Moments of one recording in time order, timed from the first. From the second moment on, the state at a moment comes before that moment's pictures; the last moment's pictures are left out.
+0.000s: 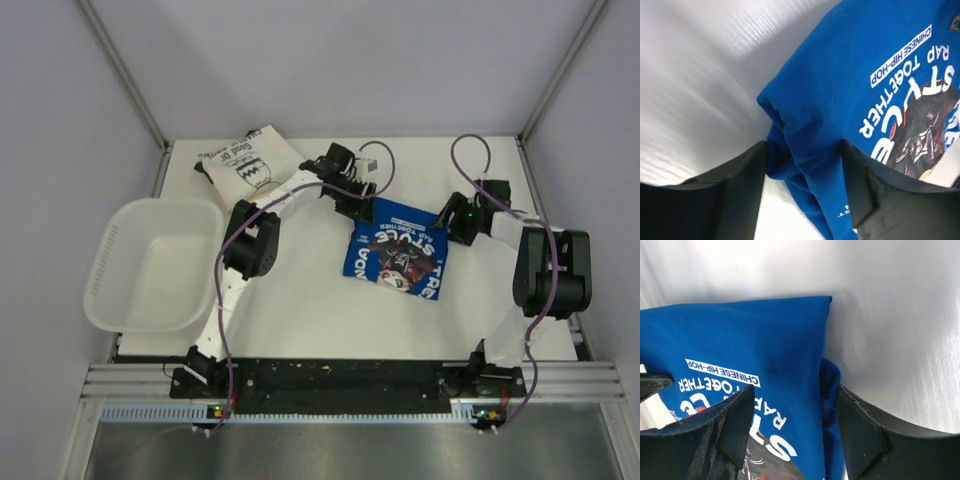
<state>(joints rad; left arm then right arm) -0.54 2.46 2.14 -0.65 0.54 -0.11 -0.10 1.74 0.96 -0.15 -0.38 0.47</state>
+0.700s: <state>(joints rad) -0.53 2.44 2.10 -0.66 0.62 -0.11 0.00 1.78 1.03 -0.27 -0.29 0.33</state>
